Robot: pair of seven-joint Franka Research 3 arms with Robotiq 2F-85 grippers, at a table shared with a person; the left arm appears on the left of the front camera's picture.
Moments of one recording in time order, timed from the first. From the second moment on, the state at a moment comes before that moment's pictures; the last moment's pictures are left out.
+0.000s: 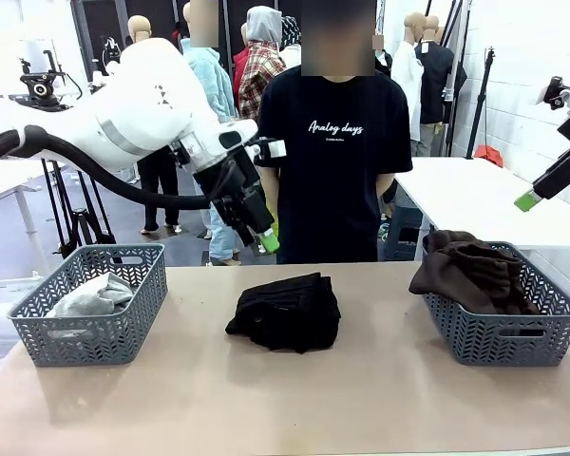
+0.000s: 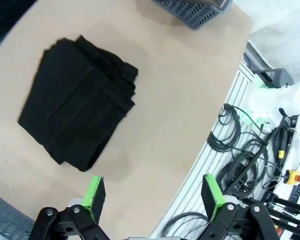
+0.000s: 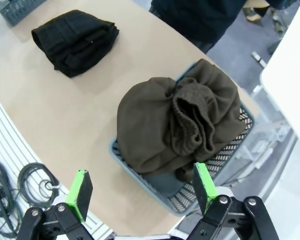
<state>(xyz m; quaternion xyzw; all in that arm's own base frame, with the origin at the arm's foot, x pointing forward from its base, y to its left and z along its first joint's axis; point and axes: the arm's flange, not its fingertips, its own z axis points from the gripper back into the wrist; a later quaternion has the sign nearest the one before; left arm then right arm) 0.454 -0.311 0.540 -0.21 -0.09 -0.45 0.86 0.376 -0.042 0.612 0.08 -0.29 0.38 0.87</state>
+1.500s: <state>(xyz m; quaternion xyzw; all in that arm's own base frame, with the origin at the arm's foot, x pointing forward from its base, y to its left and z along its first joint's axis) 0.550 -0.430 0.439 0.00 -0.12 -0.29 0.95 0.376 -0.042 0.612 0.08 -0.29 0.38 0.87</state>
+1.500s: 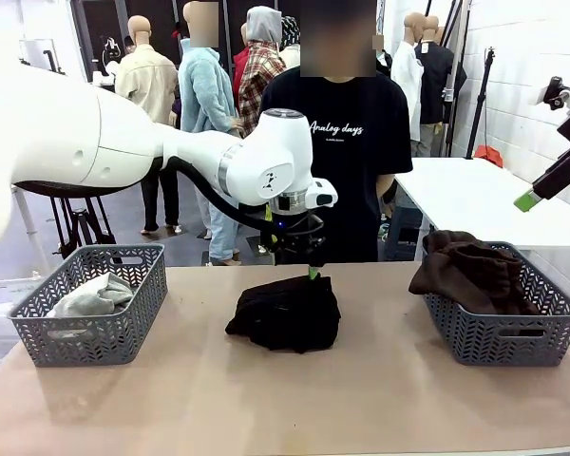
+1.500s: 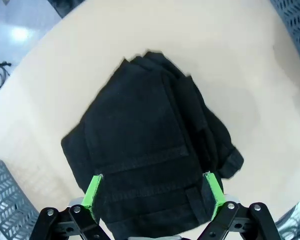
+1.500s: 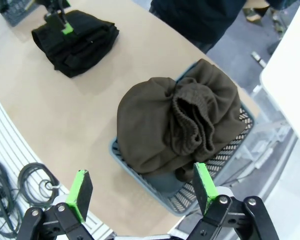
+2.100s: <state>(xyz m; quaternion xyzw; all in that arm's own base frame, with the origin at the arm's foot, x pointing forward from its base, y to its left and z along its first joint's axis) 0.559 -0.432 0.446 0.05 -0.14 -0.23 0.96 0.376 -0.042 0.612 0.08 -0.29 0.38 0.87</state>
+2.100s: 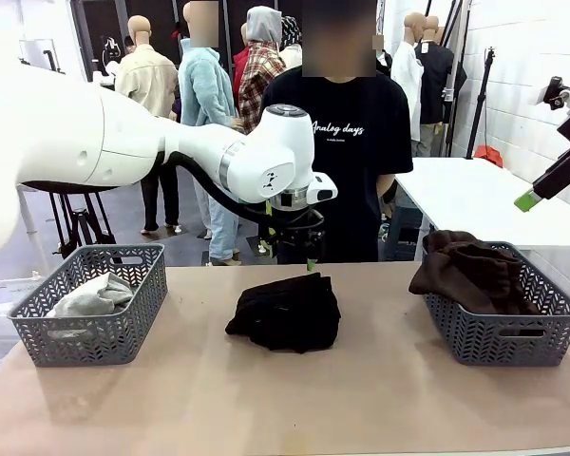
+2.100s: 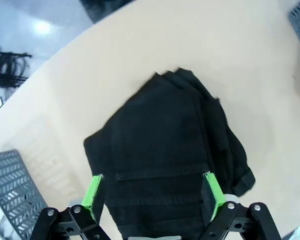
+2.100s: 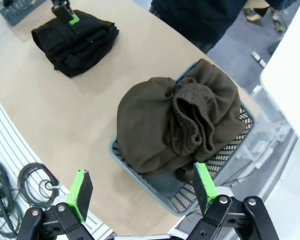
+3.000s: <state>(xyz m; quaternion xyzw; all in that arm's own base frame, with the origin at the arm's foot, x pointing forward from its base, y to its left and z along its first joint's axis) 0.574 -0.439 0.402 0.01 -0.04 -0.12 0.99 0.376 -0.042 0.611 0.08 -0.29 0.38 0.87</state>
